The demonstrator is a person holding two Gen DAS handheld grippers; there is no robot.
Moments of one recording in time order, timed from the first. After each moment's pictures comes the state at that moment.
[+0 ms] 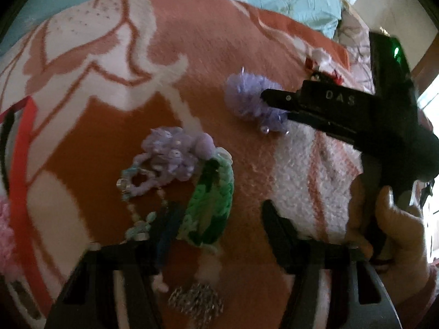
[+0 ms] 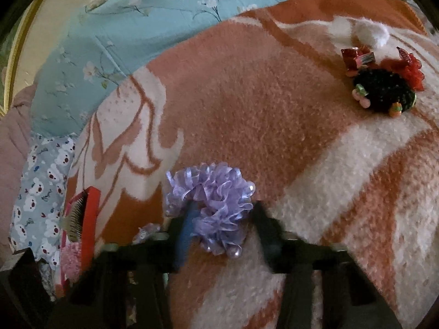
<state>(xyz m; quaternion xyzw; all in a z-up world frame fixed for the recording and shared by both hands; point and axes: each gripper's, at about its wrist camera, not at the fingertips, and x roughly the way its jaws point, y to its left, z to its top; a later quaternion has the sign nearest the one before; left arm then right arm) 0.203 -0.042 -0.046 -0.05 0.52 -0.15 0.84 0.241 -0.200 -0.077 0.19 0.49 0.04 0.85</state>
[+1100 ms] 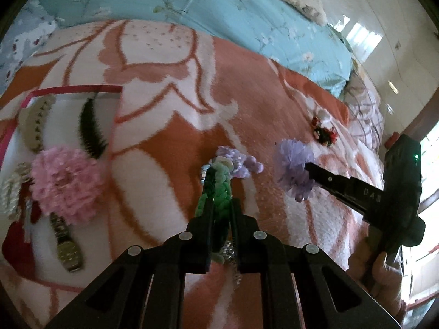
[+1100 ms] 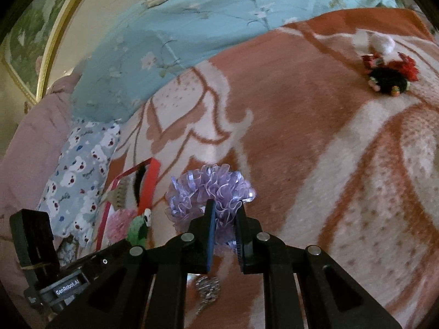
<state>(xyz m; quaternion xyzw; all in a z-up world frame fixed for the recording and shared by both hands) 0.093 0.078 0.024 -0.16 0.43 -0.11 0.88 0.158 -0.137 -0.027 0.20 0.46 0.12 0.86</state>
